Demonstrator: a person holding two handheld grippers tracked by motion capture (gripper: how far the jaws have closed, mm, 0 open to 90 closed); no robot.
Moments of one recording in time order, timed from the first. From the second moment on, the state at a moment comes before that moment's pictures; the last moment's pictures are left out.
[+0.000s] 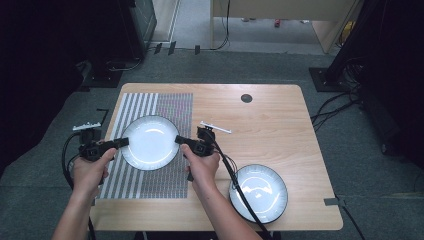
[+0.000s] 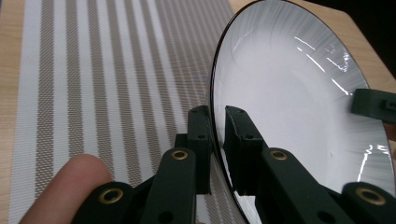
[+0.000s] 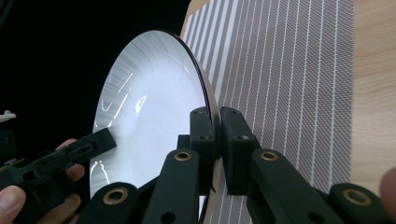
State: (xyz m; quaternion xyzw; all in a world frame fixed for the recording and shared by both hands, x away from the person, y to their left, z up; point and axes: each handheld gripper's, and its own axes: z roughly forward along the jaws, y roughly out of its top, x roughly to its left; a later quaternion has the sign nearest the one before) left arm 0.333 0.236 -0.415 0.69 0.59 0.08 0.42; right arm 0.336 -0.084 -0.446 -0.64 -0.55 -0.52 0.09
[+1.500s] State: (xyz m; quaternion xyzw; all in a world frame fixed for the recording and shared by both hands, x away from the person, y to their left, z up) left arm 0.417 0.236 -0.493 0.66 0.66 0.08 0.35; right arm 0.425 -0.046 -0.512 -0.71 -0.54 -0.44 0.10
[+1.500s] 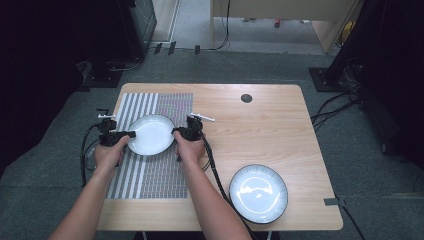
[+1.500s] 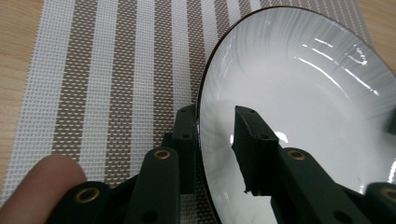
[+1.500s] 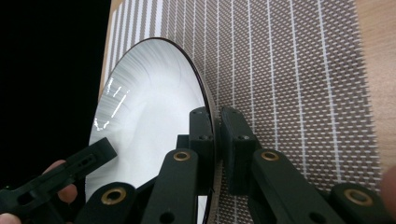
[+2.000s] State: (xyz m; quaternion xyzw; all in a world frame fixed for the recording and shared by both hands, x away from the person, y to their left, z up) left arm 0.398 0.235 -0.478 0.67 0.64 0.11 0.36; right arm 0.413 -0.051 -0.491 -0.66 -0.58 -0.48 0.03
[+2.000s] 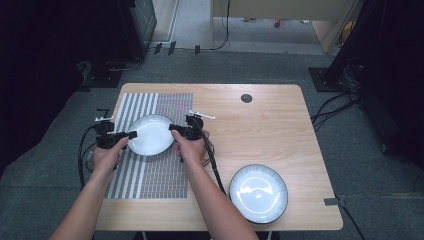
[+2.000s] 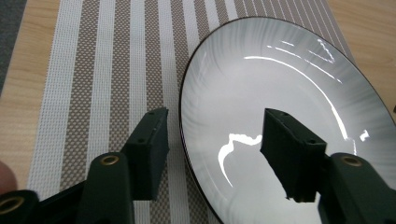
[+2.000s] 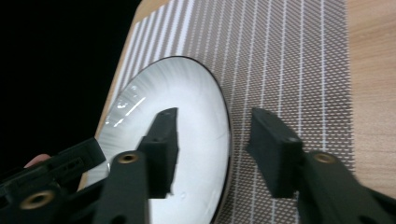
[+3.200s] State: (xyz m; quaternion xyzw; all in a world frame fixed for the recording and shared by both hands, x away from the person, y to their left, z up) left arm 0.284 0.219 -0.410 0.69 0.53 0.14 0.48; right arm 0.317 -0.126 -0.389 -0.55 -0.67 -0.50 -0.07
